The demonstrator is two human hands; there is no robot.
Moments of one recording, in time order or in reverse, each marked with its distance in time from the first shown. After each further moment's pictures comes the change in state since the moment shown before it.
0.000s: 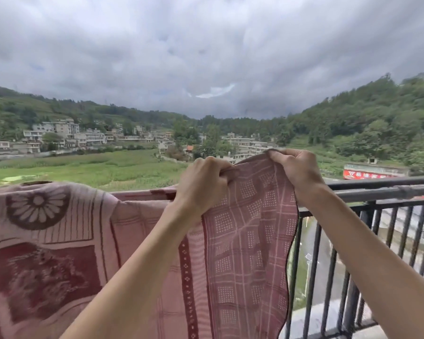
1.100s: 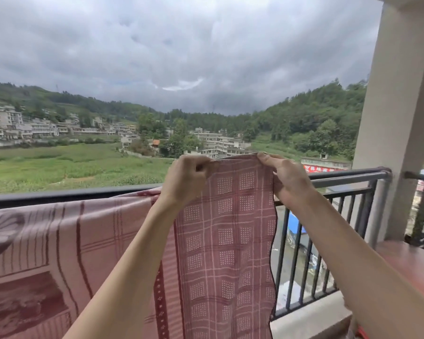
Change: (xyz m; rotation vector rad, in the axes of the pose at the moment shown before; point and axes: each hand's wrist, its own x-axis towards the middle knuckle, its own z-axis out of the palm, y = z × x) left_hand 0.187 0.249 0.306 -0.420 -0.010 -0.039; right_hand 0.192 0.075 -0.381 0.395 -0.001 0.216
